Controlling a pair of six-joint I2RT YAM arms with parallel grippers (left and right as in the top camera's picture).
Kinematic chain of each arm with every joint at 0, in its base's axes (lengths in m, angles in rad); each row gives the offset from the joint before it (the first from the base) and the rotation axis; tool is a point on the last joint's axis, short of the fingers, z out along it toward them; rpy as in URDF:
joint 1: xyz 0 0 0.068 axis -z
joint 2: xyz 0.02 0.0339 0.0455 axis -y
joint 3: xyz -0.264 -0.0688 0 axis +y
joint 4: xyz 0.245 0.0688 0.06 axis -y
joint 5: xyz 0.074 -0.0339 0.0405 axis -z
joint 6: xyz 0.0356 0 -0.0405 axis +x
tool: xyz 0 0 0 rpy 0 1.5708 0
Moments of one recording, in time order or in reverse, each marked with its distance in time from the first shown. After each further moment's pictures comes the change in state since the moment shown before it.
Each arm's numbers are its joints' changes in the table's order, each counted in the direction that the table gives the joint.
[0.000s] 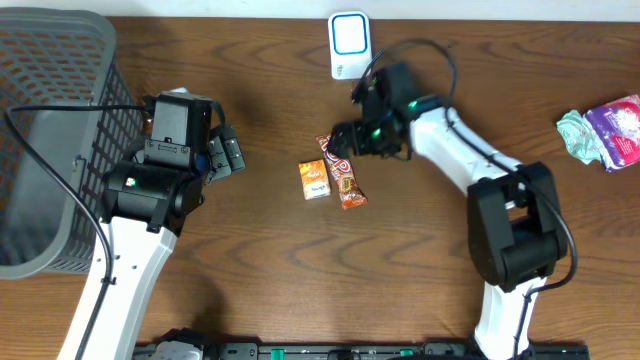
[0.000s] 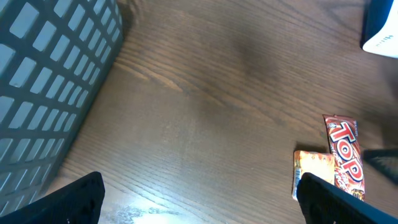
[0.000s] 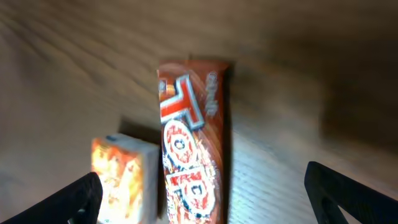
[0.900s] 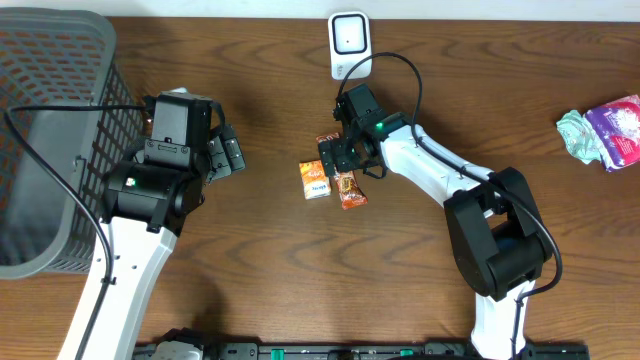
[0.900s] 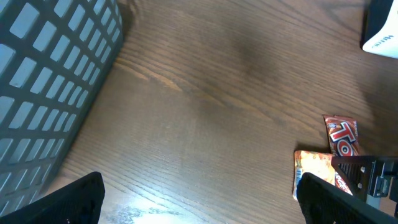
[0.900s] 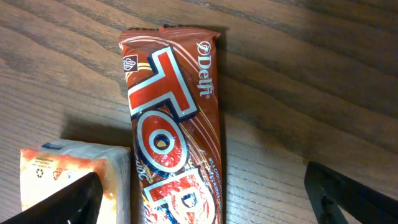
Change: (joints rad) left arm 0.000 0.000 0.000 0.000 0.000 0.000; right arm -0.132 0.000 0.039 0.019 0.313 0.066
